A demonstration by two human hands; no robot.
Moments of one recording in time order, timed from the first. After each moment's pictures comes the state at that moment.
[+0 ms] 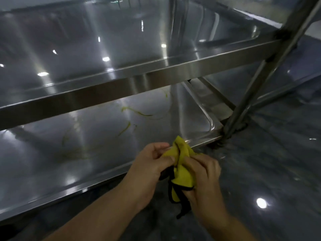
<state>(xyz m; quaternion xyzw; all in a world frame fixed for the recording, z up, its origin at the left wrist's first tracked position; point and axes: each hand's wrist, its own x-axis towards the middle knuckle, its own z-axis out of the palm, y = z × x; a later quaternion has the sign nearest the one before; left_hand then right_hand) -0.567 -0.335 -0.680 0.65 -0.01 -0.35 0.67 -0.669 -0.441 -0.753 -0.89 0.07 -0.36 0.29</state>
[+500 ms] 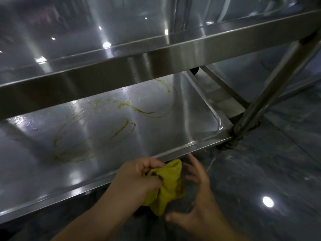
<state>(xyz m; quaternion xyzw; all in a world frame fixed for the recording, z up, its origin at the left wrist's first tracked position) -0.548 -0.315 -0.696 0.74 -0.09 -0.37 0.56 -0.660 -0.444 -0.800 -0.81 0.08 -0.19 0.55</state>
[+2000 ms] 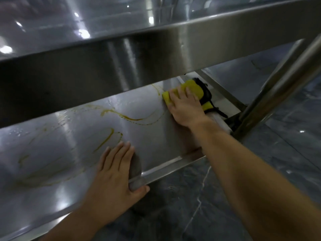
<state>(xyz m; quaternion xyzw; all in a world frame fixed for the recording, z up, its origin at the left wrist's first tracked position) -0.469 -0.302 -0.785 0.90 -0.43 -0.02 0.04 -0.437 -0.585 -0.775 -0.97 0.22 0.00 0.11</state>
